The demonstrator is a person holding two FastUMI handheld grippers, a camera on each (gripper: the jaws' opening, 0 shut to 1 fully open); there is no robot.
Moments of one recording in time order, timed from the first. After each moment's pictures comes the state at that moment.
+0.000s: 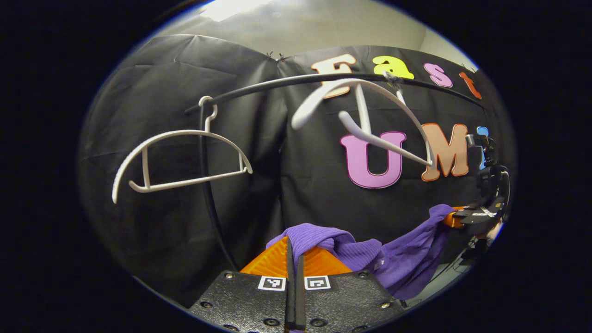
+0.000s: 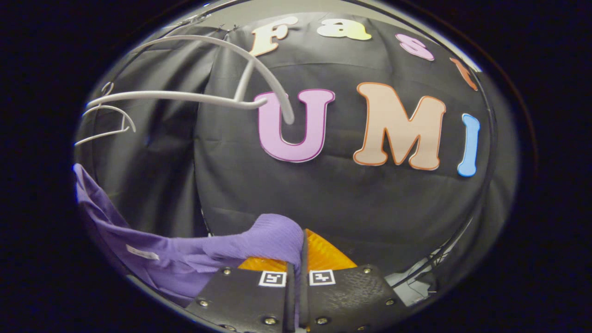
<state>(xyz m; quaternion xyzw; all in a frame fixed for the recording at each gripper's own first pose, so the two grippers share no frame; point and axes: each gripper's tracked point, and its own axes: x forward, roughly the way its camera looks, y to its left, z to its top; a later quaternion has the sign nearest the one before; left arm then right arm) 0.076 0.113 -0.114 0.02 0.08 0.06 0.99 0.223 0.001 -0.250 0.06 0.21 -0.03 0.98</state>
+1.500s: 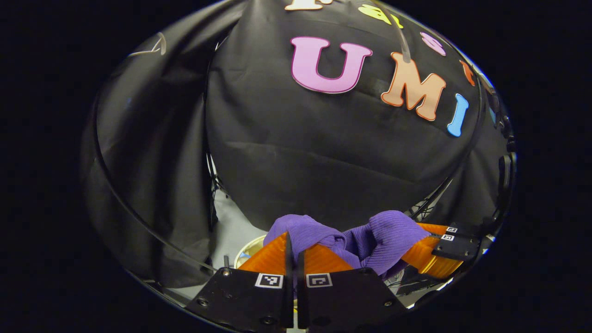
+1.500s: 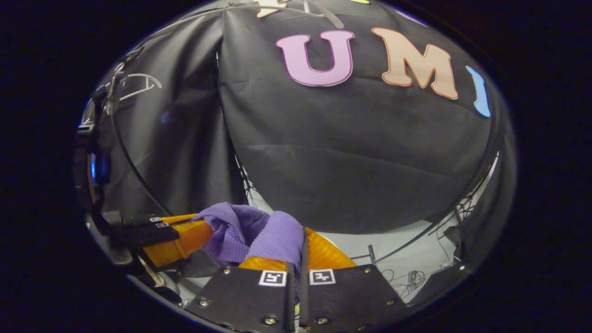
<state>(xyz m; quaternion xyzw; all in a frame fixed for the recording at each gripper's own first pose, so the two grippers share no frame) 0.098 -0.027 -0.332 -0.09 0.35 -0.11 0.93 0.105 0.105 -0.363 0.10 0.39 0.03 0.91</state>
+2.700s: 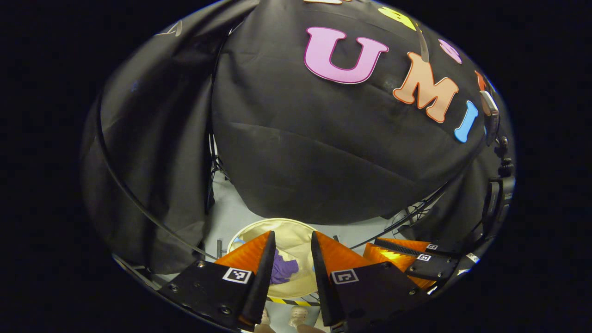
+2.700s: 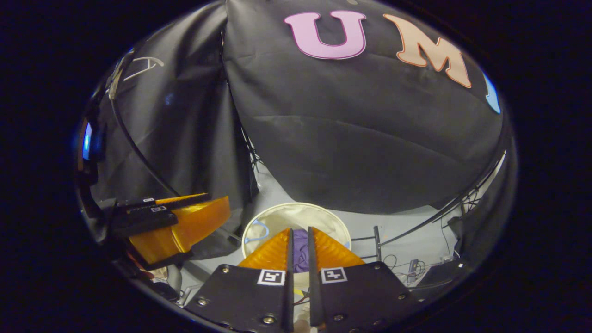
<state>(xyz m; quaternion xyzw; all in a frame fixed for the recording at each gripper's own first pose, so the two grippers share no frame) 0.093 -0.026 -0.346 -0.12 0.37 -0.10 0.92 0.084 0.122 -0.396 0.09 0.45 0.06 0.88</state>
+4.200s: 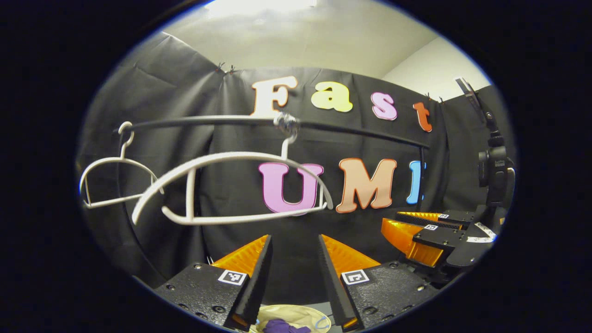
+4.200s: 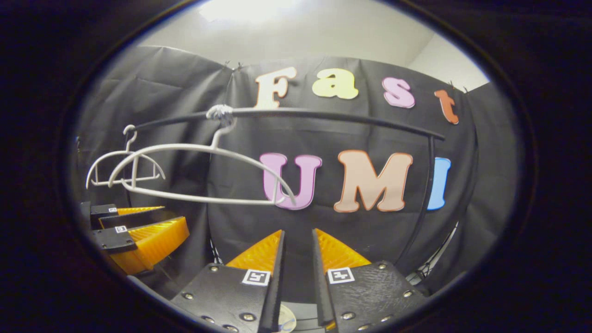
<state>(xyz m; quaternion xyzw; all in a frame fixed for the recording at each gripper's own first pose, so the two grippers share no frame) 0.074 -0.045 -0.015 -0.05 -0.01 -0.15 0.99 0.113 -0.014 -0.047 0.03 0.07 -0.07 0.99</state>
